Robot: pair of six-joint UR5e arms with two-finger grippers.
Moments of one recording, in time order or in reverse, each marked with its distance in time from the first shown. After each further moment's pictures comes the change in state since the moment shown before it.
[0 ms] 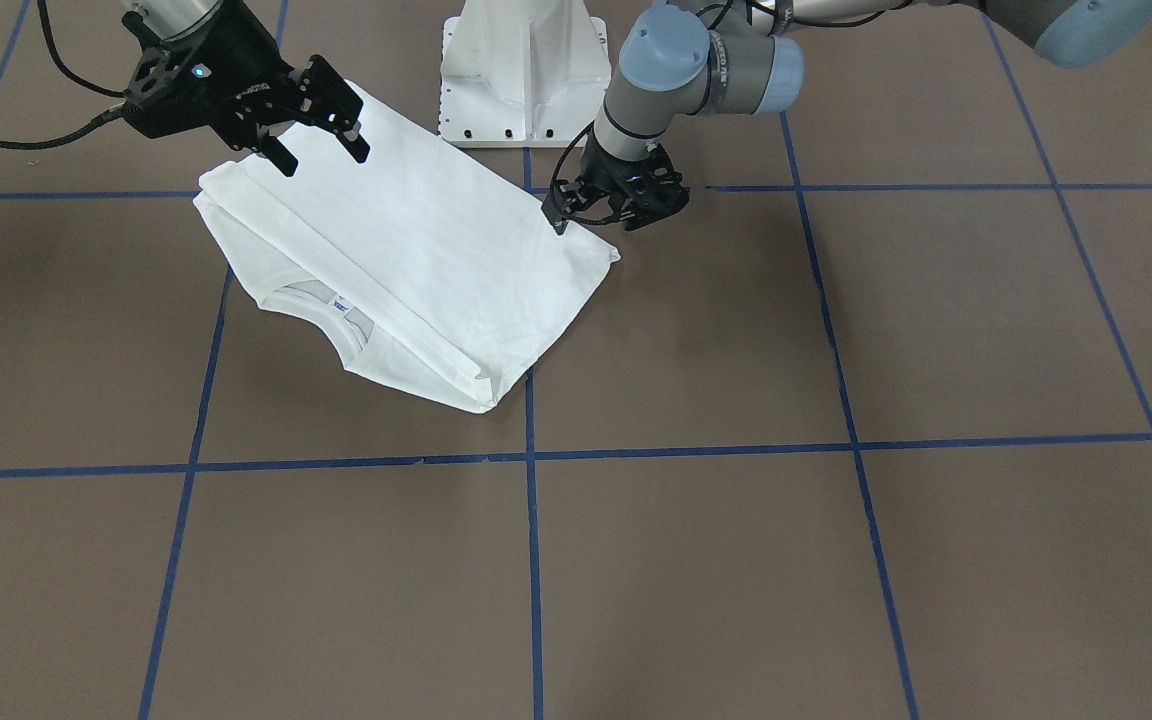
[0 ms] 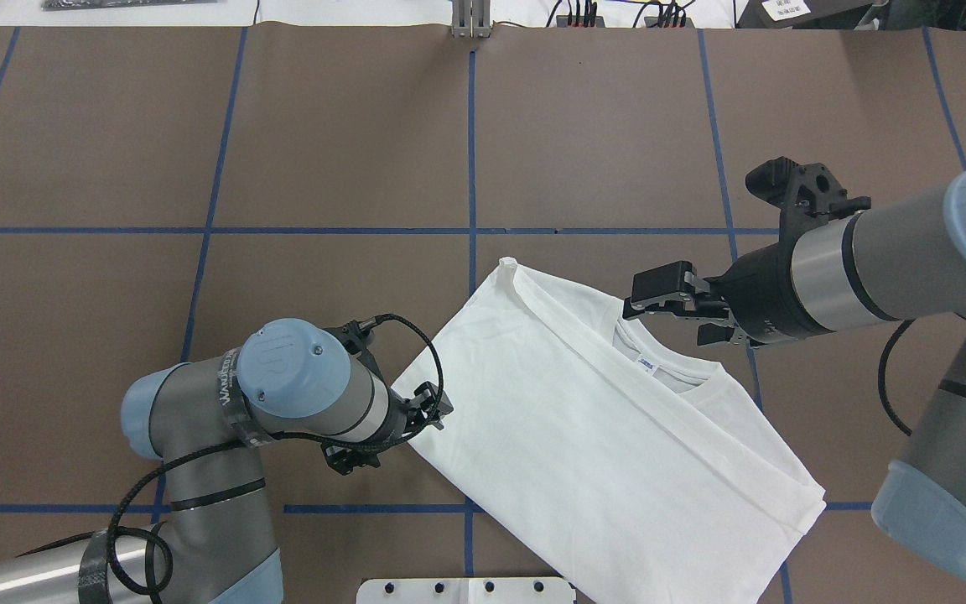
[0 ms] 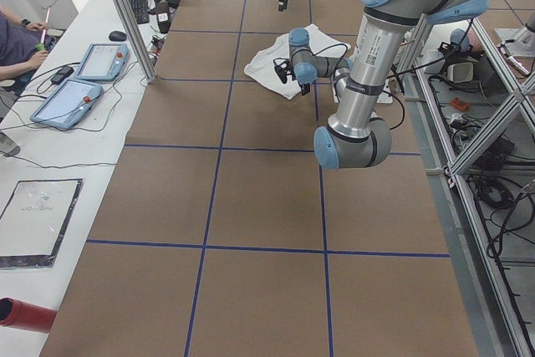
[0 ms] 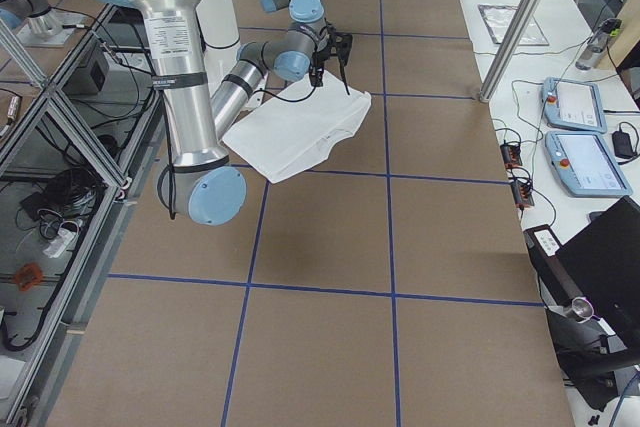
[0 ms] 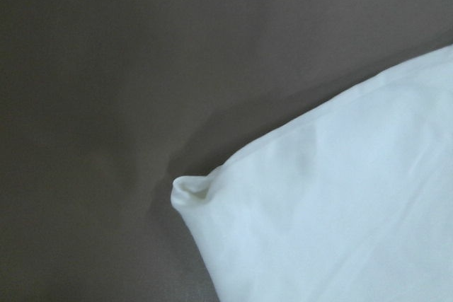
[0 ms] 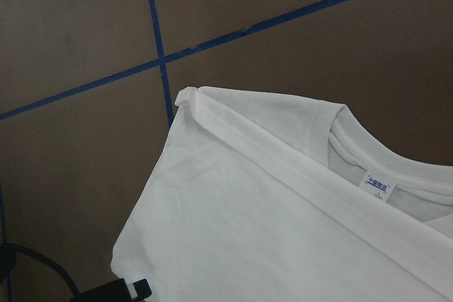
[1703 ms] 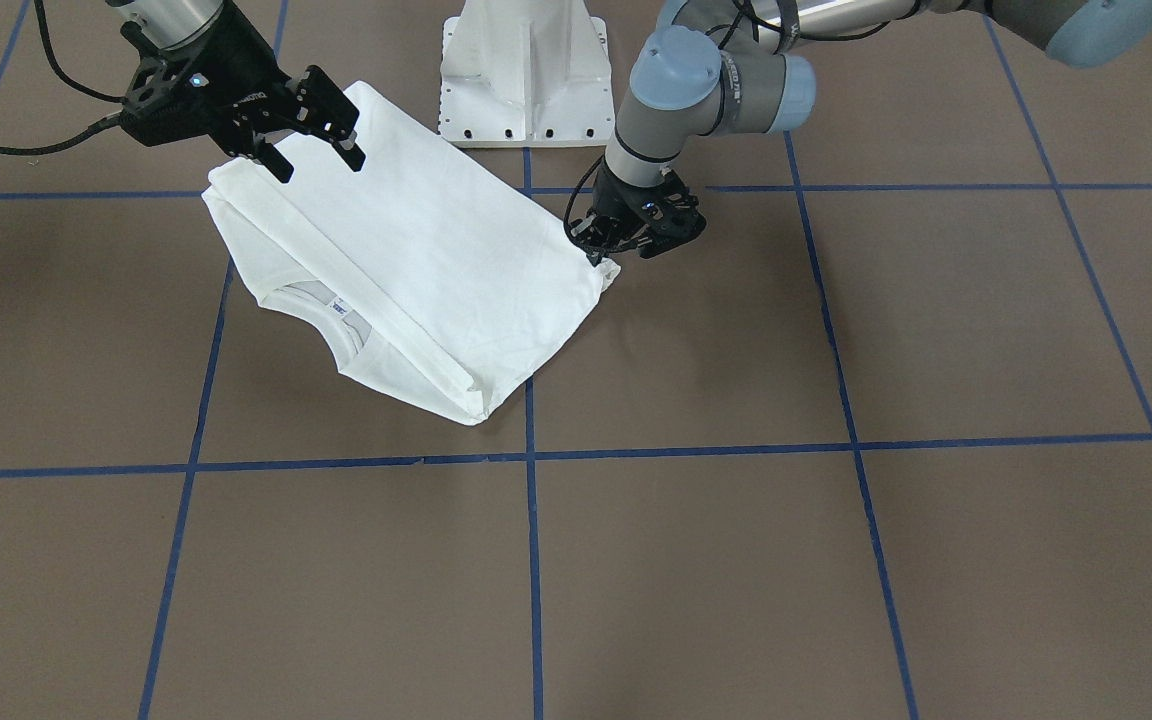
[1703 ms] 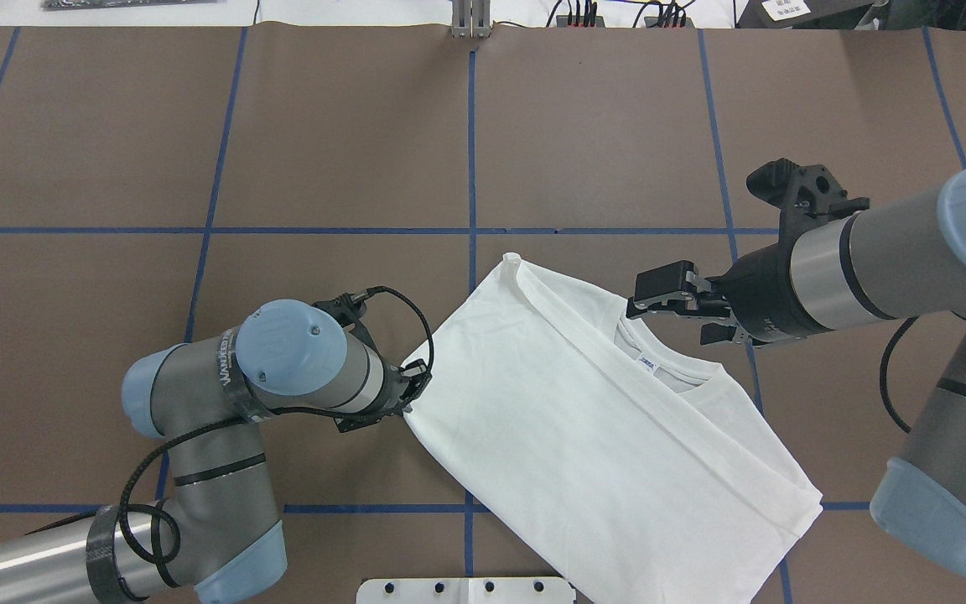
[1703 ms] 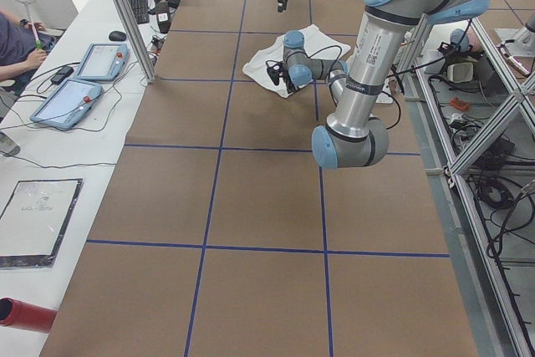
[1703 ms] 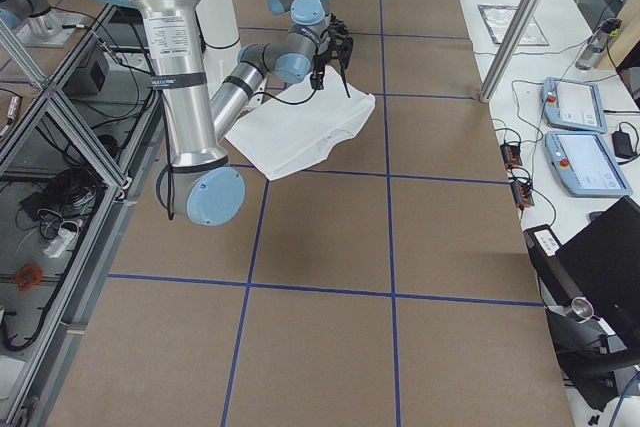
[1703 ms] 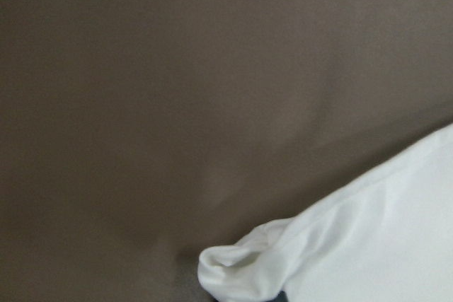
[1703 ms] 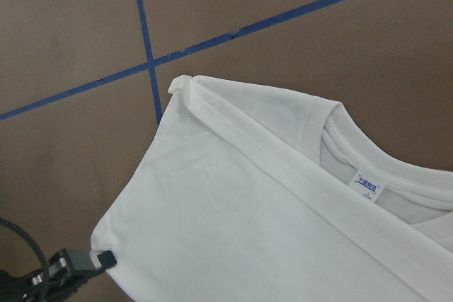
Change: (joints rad) left arm -0.085 -0.010 0.027 -0.025 0.052 0.020; right arm 0.003 -0.006 -0.009 0.000 -0.002 0.000
